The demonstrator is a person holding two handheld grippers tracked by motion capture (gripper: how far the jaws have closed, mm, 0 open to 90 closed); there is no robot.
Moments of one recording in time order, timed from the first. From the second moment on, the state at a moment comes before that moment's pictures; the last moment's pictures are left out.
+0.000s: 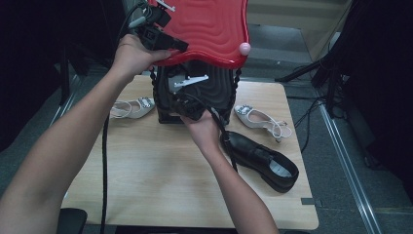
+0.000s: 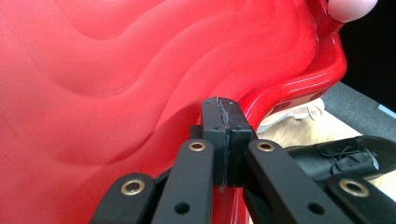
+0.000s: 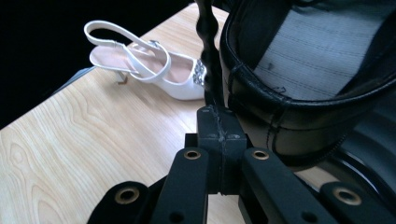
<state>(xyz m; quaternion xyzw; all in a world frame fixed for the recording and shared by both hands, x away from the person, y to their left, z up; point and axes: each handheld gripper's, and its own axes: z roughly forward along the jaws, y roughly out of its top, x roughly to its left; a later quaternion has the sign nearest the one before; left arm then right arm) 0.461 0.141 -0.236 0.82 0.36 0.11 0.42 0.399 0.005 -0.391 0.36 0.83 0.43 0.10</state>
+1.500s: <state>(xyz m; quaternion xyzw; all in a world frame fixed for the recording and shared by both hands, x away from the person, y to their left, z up) 0.422 0.161 -0.223 0.83 0.35 0.07 0.42 0.369 -0.035 -0.402 0.29 0.84 0.46 0.04</state>
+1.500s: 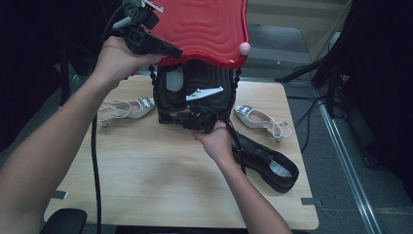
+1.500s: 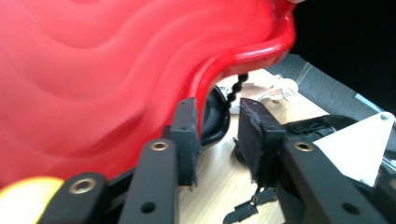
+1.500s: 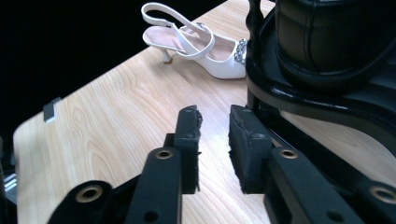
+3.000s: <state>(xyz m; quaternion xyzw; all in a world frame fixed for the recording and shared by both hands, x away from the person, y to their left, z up) 0.356 0.174 -0.359 0.84 0.35 0.02 0.41 0.309 -0.138 -0.448 0.34 0.84 0.43 0.02</state>
